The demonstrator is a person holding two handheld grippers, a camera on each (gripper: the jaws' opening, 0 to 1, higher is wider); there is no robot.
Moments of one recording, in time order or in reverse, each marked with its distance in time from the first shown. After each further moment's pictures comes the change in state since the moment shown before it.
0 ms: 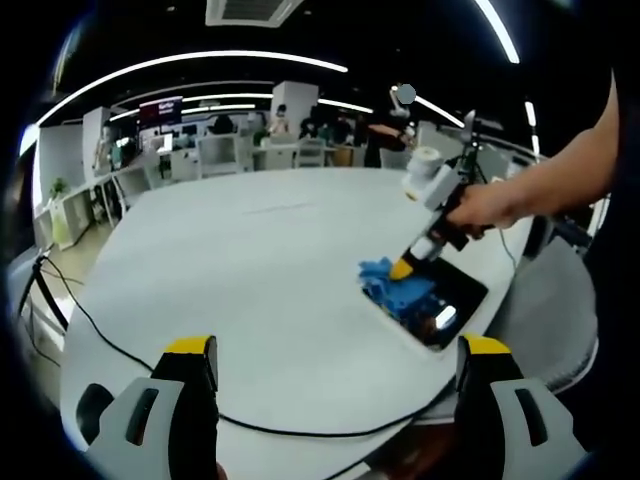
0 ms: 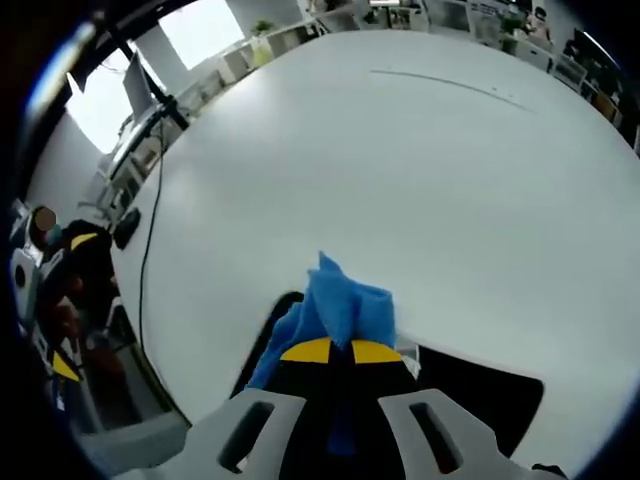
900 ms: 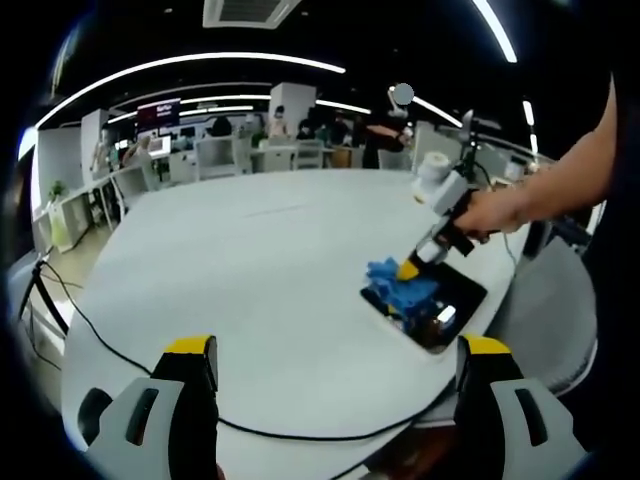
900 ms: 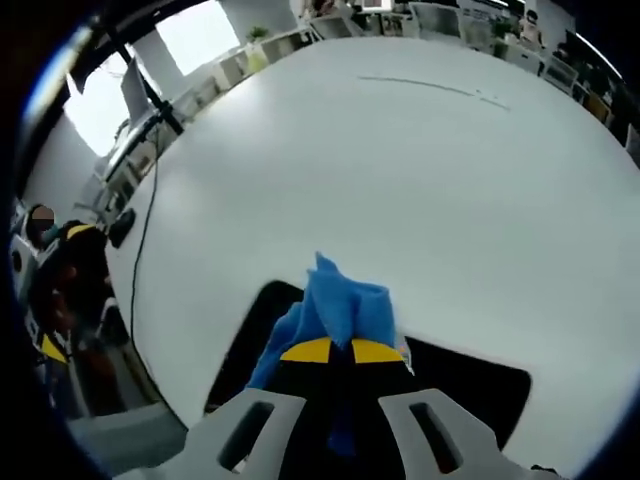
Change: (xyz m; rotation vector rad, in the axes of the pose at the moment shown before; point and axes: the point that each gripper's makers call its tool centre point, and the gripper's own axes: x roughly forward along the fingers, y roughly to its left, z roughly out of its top) left arm -0.001 -0.003 0.004 0.008 -0.005 -0.002; right arm -0.006 -0.006 -0.012 -0.045 -0.056 -0.045
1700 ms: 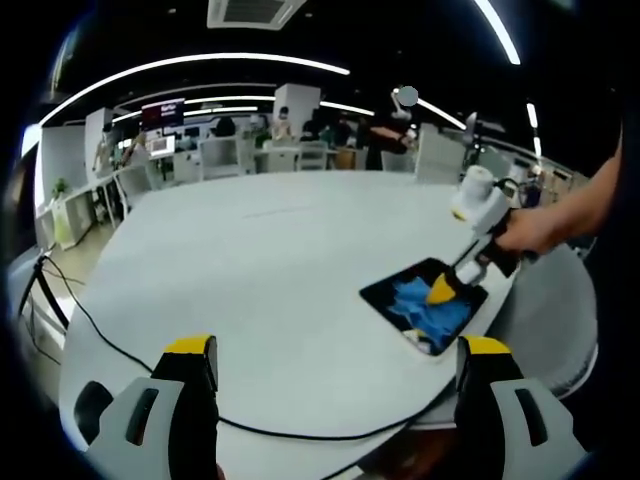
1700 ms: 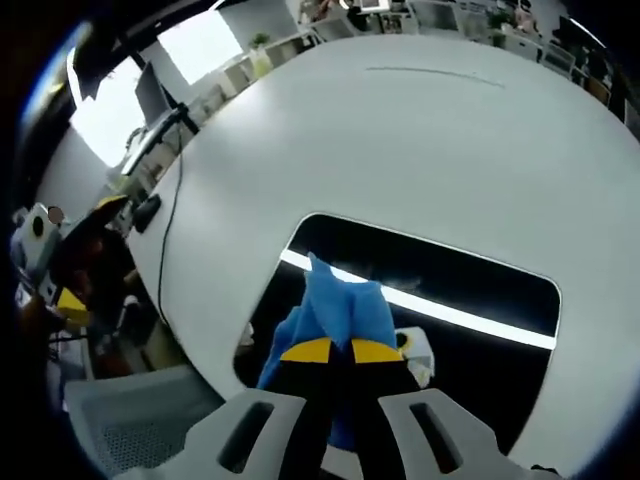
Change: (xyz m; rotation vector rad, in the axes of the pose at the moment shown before) left arm -0.001 -0.003 -0.003 -0.013 -0.007 0.016; right arm -0.023 0.030 -0.054 0.090 0.010 0.091
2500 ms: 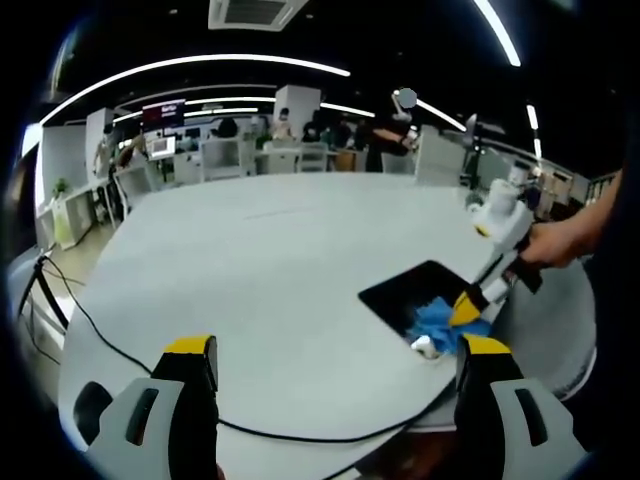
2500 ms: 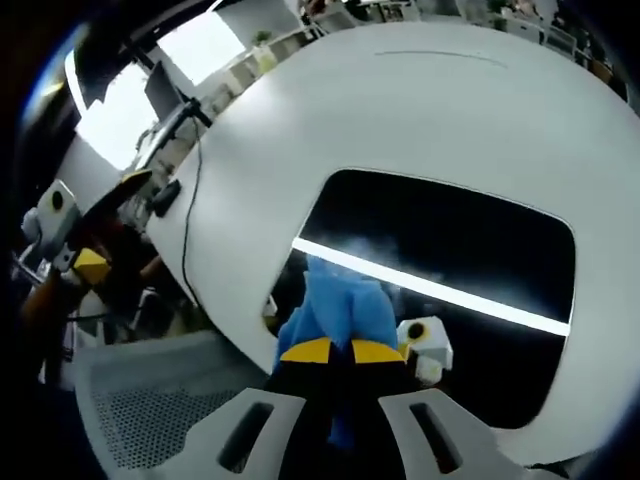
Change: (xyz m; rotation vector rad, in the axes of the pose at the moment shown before) left arm 0.002 -0.002 0.003 -0.003 -0.007 -0.002; right arm -0.011 0.024 -0.038 0.002 0.035 0.069
